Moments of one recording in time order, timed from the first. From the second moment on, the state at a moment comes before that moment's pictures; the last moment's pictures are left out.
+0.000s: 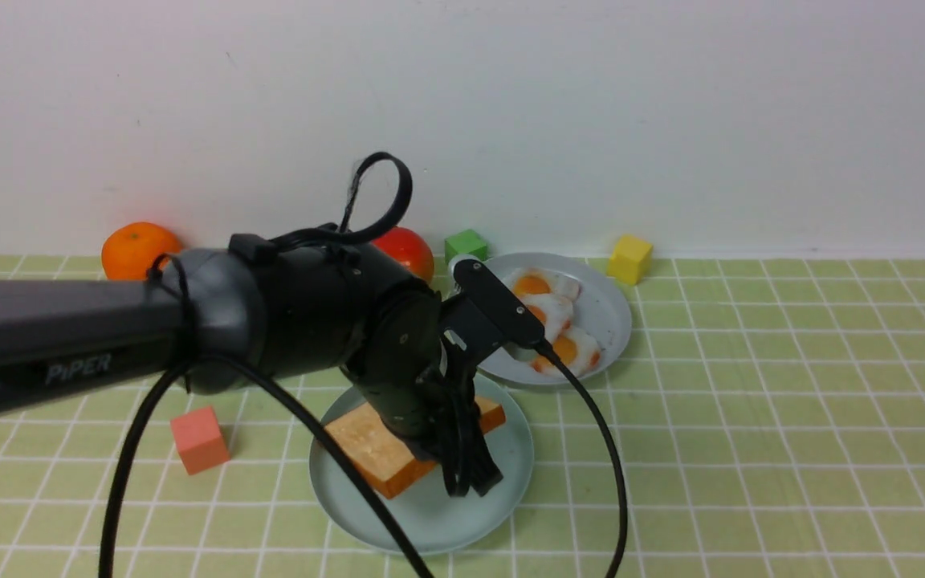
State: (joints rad) right arm 0.18 0.54 -0.85 0.37 1.13 -0.24; left arm -0.66 1.85 -1.26 0.12 0.56 0.18
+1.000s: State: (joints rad) right arm 0.23 1.39 -1.09 0.67 0.81 -0.46; left arm -0.74 0.70 -0.85 0.07 0.67 -0.22
